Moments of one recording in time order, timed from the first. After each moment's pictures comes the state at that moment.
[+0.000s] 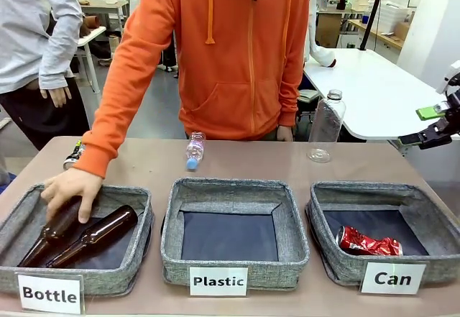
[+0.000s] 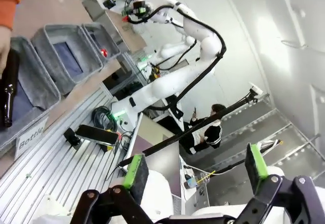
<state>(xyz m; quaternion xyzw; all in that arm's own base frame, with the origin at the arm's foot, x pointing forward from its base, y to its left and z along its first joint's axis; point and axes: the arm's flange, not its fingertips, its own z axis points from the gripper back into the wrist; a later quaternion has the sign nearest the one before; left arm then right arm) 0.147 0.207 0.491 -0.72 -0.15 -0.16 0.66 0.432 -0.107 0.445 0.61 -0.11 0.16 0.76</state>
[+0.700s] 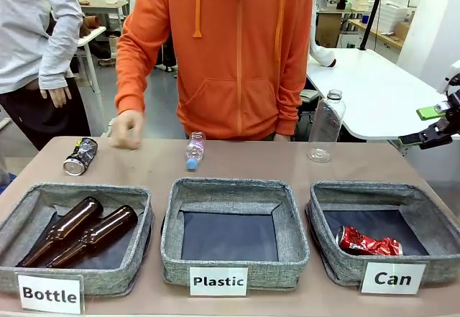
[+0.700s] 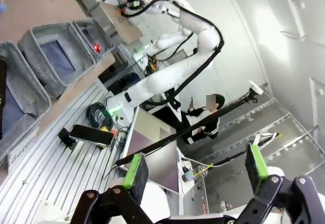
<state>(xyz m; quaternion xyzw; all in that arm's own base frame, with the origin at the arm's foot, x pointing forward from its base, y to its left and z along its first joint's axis) 0.183 0.161 0.502 -0.71 -0.11 -0.19 0.67 0.432 -0.107 0.445 0.61 -0.11 0.16 0.76</state>
